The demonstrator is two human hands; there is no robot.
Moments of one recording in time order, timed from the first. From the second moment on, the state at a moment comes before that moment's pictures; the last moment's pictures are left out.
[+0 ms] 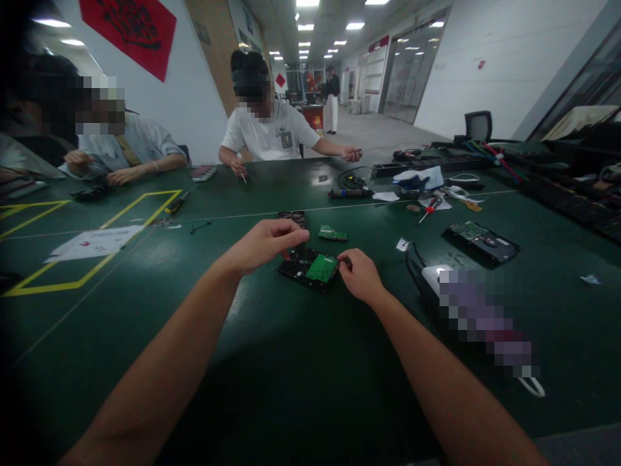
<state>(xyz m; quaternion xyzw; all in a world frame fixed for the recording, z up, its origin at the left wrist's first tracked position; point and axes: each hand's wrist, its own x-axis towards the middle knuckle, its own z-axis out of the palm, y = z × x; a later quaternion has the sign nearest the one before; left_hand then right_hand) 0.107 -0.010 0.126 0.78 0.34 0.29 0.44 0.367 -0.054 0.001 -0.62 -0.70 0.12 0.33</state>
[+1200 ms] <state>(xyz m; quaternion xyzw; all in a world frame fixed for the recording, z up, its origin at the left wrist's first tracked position) 0.106 -0.005 0.123 0.72 0.32 0.33 0.52 0.368 -0.052 -0.001 -0.62 -0.71 0.11 0.32</state>
